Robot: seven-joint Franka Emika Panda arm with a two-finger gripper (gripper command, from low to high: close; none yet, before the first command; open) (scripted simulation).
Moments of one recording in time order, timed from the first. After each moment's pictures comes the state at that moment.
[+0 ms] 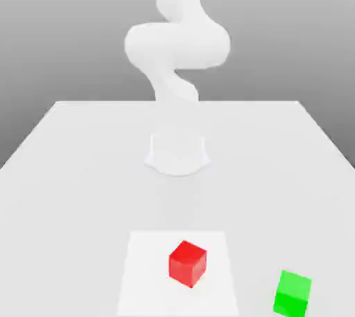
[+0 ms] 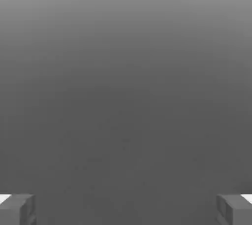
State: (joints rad) arm -0.02 -0.71 0.02 -2.34 0.01 2.35 0.86
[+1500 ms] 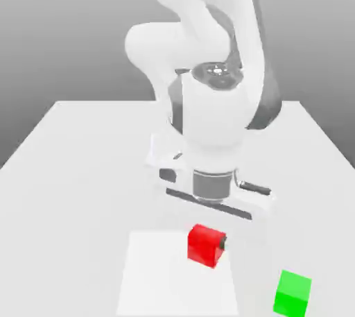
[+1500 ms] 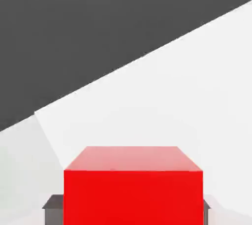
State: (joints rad) arm 0.02 0.14 0.21 -2.52 -0.07 2.65 1.35
